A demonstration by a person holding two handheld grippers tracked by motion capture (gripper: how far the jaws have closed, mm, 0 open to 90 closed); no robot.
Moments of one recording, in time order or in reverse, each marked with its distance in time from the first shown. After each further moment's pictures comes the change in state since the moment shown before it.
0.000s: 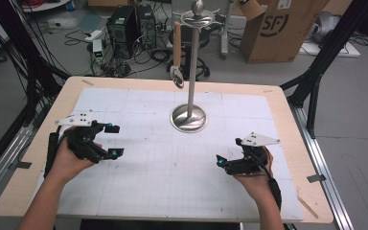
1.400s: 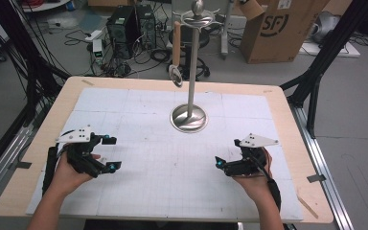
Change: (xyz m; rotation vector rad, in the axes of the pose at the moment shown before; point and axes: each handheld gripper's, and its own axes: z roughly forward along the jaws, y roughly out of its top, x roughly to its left) left arm -0.006 -0.039 -0.001 -0.001 0.025 0.010; right arm 0.002 -0.001 0.002 0.013 0.008 -0.020
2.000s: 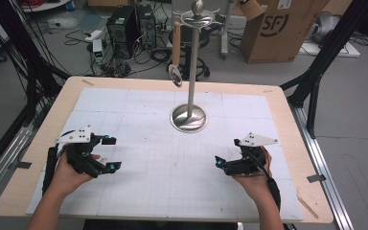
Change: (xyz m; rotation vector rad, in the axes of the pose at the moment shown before) left arm 0.000 -0.001 0.000 0.005 0.010 -0.005; right arm -0.002 0.000 0.002 0.001 0.001 0.007
